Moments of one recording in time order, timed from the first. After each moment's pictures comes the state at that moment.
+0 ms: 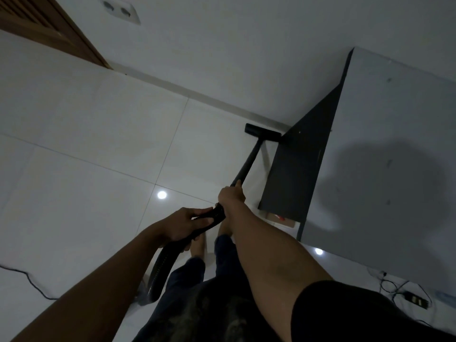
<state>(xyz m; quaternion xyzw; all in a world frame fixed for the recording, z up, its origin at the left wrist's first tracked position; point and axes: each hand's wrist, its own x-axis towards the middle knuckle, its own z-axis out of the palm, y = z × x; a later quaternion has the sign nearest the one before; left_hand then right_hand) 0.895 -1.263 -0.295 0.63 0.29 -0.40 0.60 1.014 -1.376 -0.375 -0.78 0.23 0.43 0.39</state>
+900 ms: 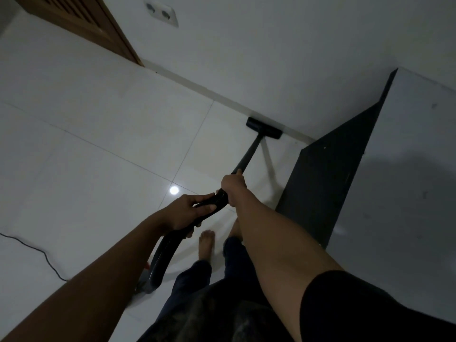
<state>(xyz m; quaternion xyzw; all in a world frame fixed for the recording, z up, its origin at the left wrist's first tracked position) 0.902 -1.214 -0.293 0.65 0.34 -0.32 0.61 1.045 -1.304 -0.369 -0.73 0.18 0.50 0.44</state>
